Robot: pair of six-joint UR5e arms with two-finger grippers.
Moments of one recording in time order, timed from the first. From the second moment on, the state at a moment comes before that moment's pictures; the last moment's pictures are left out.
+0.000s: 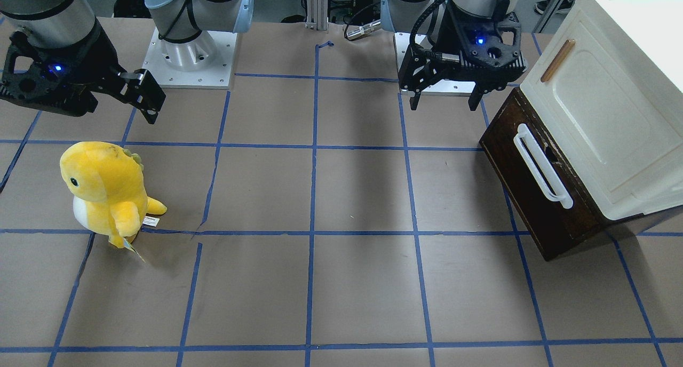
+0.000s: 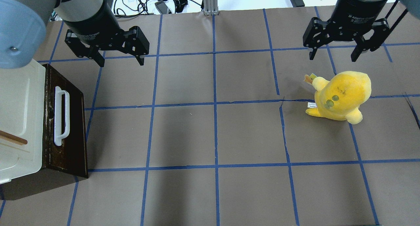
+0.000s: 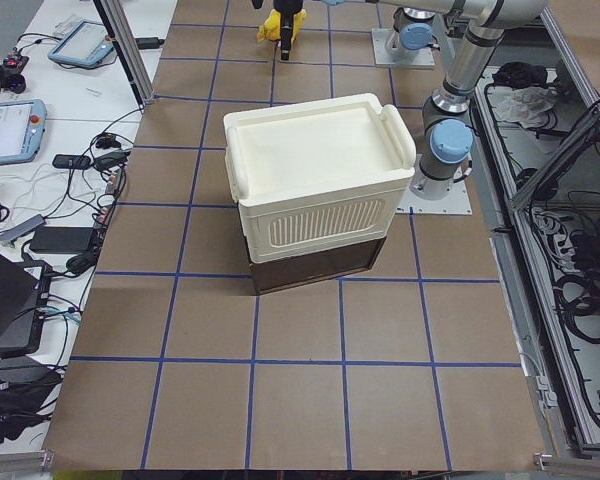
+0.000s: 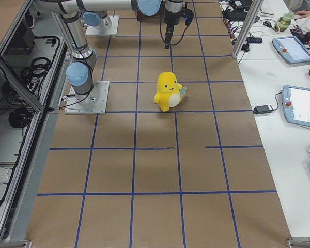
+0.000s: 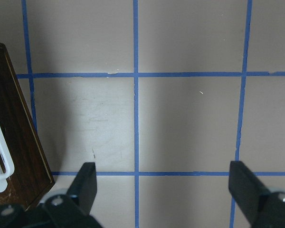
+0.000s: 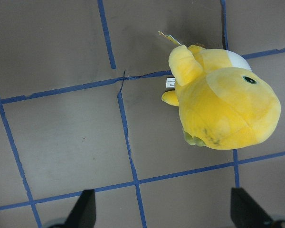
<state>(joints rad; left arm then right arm) -1.67 -1.56 -1.50 -1.59 1.60 -0.11 1.51 -1.53 1.48 -1.44 -1.63 0.11</state>
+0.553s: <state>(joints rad) -1.67 -1.56 -1.50 -1.59 1.60 -0.11 1.51 -1.53 1.48 -1.44 -1.63 0.11</state>
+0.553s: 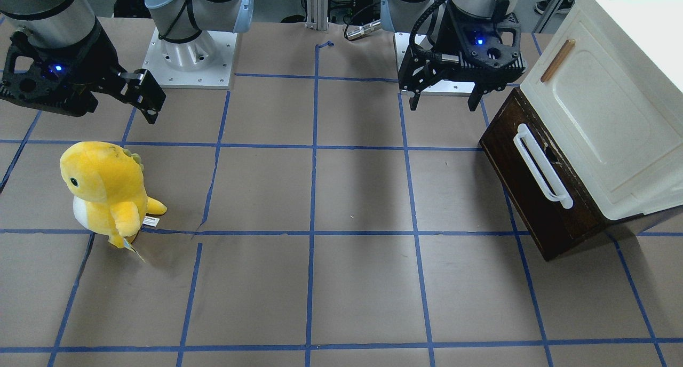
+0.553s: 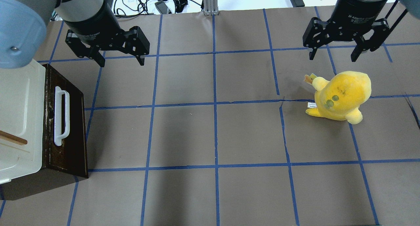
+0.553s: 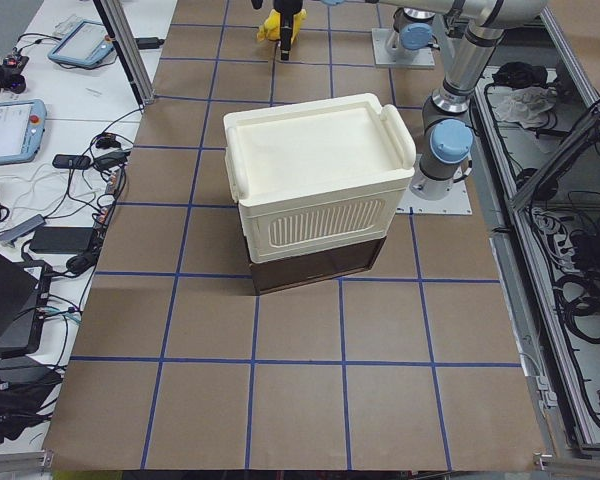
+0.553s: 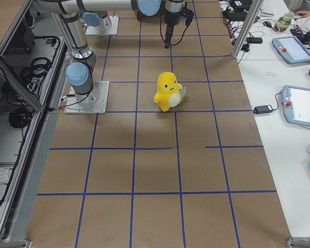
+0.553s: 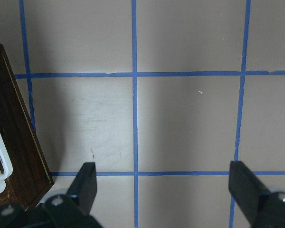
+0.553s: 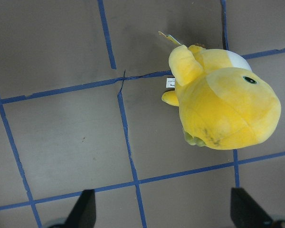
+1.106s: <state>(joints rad) -1.67 -1.58 -1.67 -1.57 1.61 -0.20 1.51 -1.53 1.48 -1.44 -1.63 0.11</state>
